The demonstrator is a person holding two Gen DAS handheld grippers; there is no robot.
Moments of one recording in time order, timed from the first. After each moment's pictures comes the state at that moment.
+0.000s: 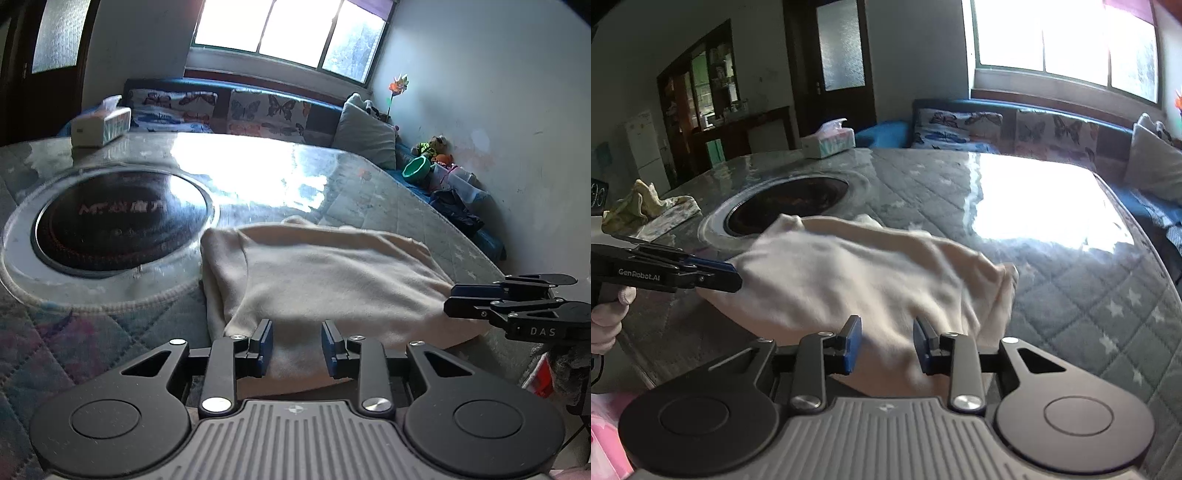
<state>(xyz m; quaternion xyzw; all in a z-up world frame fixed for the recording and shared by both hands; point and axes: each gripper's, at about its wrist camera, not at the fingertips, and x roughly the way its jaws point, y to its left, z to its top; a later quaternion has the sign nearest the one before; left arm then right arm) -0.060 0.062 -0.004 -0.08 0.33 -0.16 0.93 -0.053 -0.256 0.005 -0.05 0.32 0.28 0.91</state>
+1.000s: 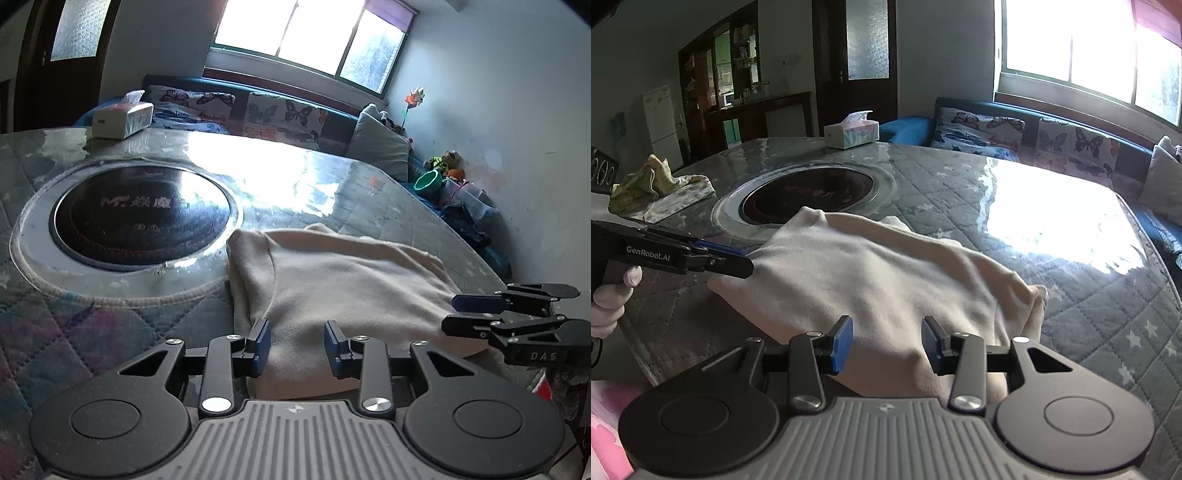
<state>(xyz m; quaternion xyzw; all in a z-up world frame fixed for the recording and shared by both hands) -0.060 0.083 -0.005 -0.11 0.33 -0.15 0.93 -0.053 -0.231 0.008 -0.09 0.32 0.30 0.89</state>
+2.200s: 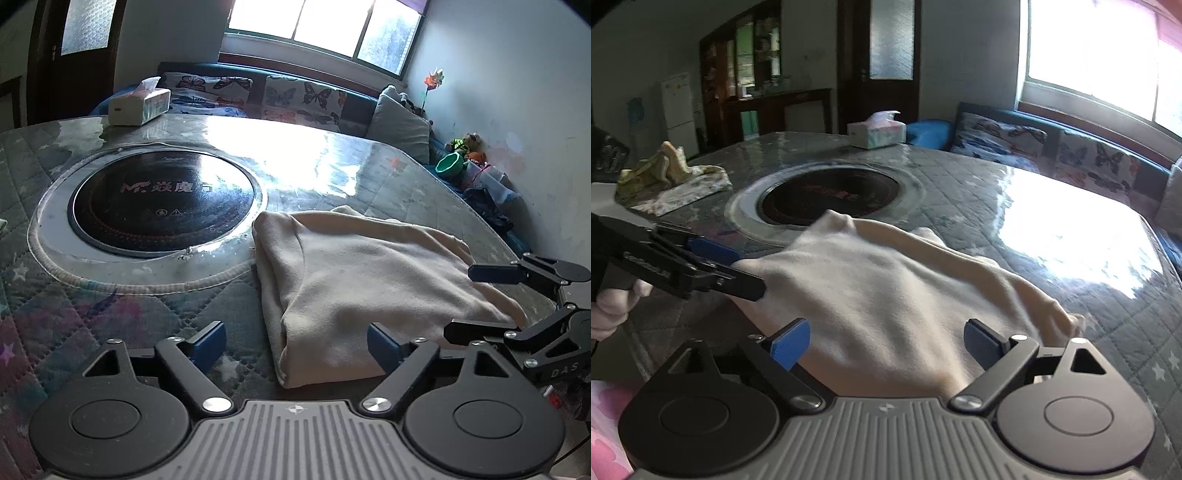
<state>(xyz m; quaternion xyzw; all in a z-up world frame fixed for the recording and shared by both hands) -0.055 0.087 -0.012 -0.09 0.37 -0.11 0.92 -0.050 -0.204 0.006 -0.12 0.30 0.33 0.88</state>
